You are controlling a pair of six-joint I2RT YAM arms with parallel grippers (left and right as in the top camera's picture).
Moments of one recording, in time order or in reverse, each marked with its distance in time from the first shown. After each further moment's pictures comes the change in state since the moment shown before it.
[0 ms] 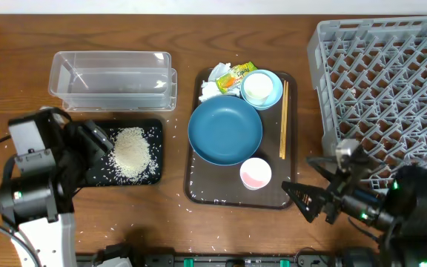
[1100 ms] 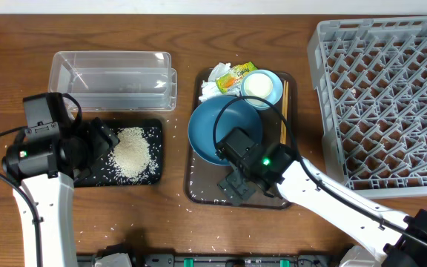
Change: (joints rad) left arm 0.000 0.172 0.000 -0.029 0.010 0.000; right arm 0.781 0.932 0.267 -0.030 0.819 0.042
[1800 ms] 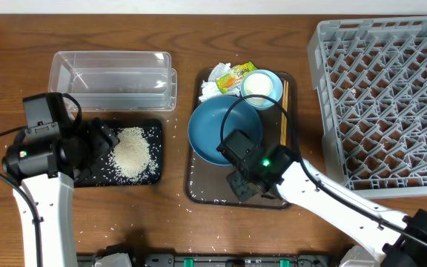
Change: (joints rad) left arm 0.000 0.000 0.000 0.000 0.000 0.000; right arm 0.003 0.000 -0.018 -0.042 -0.008 0.199
